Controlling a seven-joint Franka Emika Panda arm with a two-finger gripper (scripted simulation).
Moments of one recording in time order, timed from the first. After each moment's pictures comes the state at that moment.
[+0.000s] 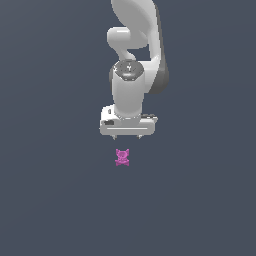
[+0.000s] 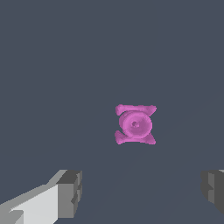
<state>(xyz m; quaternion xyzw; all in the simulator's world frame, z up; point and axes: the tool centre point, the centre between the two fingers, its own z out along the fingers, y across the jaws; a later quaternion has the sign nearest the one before) 0.002 -0.004 0.169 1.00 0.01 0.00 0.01</state>
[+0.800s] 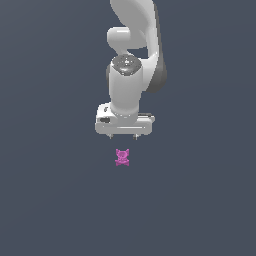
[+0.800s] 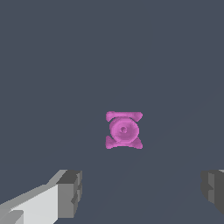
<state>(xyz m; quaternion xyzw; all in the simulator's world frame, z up) 0.009 -0.018 0.180 1.00 0.01 0.01 0.03</state>
